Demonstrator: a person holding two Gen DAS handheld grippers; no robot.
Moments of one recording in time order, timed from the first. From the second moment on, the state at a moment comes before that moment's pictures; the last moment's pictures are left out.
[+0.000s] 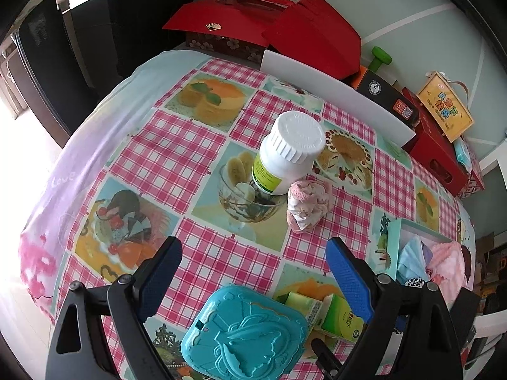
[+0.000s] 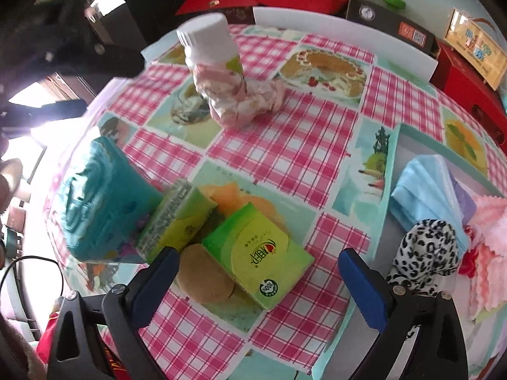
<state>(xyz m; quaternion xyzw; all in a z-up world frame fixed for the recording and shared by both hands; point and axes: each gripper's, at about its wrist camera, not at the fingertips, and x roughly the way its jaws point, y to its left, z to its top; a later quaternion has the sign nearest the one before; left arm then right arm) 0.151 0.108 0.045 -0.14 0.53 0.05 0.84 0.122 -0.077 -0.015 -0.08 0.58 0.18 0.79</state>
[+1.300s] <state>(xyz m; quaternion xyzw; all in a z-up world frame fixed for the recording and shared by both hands) 0.179 0.079 0.024 -0.13 0.54 0.03 0.83 0.139 -0.087 -0.027 -0.06 0.57 0.14 0.81</state>
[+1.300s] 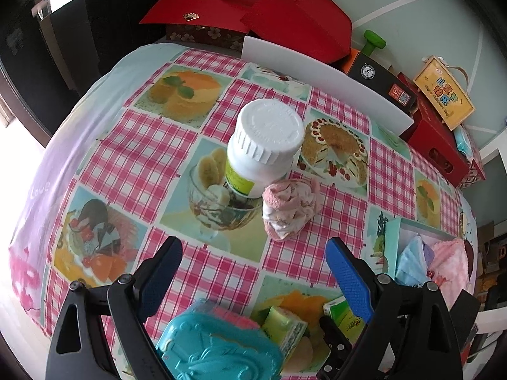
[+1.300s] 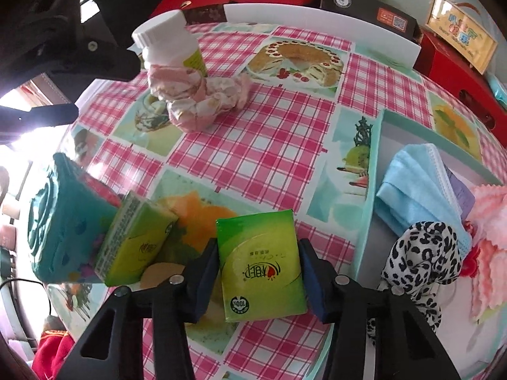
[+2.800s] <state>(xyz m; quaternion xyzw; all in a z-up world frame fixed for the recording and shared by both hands) 0.206 0.068 0.005 -0.18 0.54 0.00 0.83 0.147 -0.091 -0.017 -0.03 0.56 0.15 0.82</state>
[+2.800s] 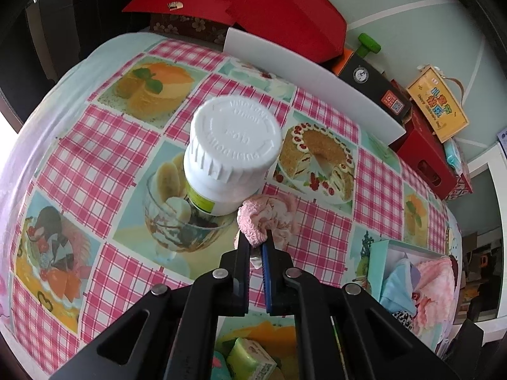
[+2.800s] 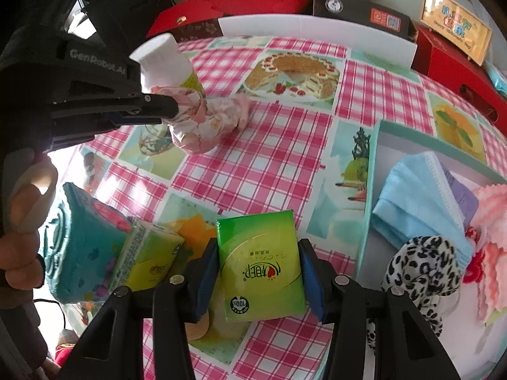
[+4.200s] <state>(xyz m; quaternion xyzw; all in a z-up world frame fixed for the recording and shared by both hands) 0.132 0.058 0.139 -0.16 0.38 -0.05 0.91 0.118 -0.161 0.103 0.00 0.43 0.05 0.90</state>
